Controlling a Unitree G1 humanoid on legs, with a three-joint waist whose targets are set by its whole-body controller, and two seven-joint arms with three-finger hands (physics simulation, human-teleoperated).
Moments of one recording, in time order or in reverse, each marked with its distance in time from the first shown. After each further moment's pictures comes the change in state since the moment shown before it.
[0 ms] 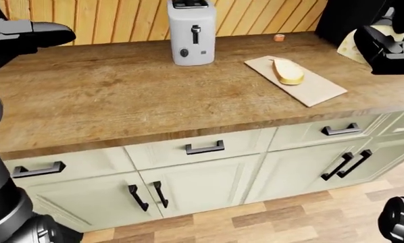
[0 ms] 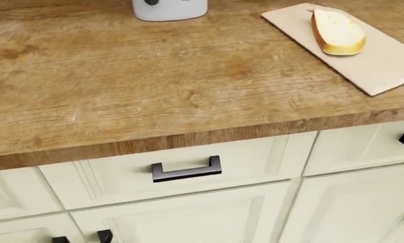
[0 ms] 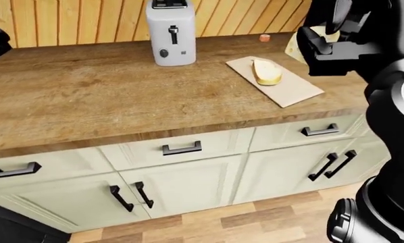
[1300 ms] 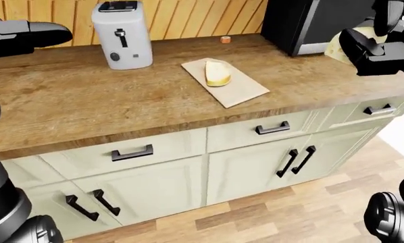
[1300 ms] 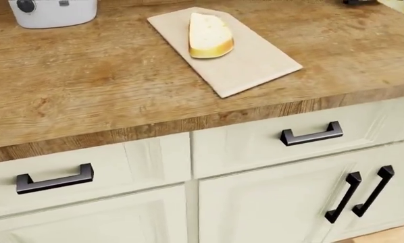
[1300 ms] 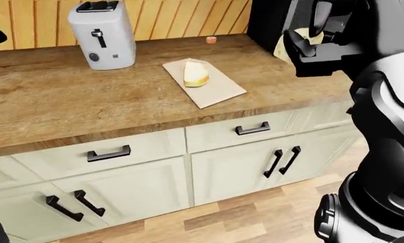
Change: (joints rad) left arm 0.003 0.002 0.008 0.001 0.004 0.002 0.003; right arm -0.035 0.075 0.056 -0.017 -0.182 0.010 0.125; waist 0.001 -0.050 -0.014
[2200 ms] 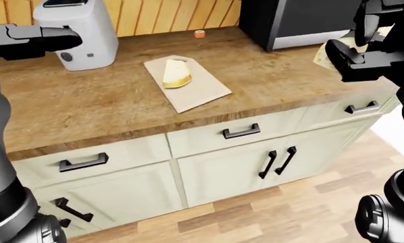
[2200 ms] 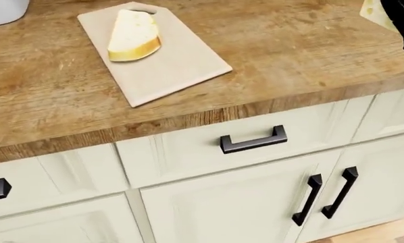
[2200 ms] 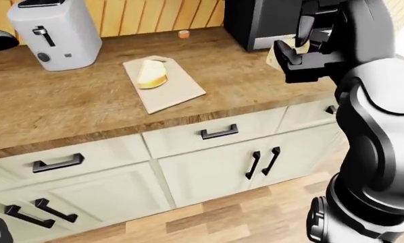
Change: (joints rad) left arm 0.002 -0.021 -0.019 0.010 0.015 -0.007 -0.018; right arm 0.021 0.055 0.045 0.020 -0.116 -0.020 0.055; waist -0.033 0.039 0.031
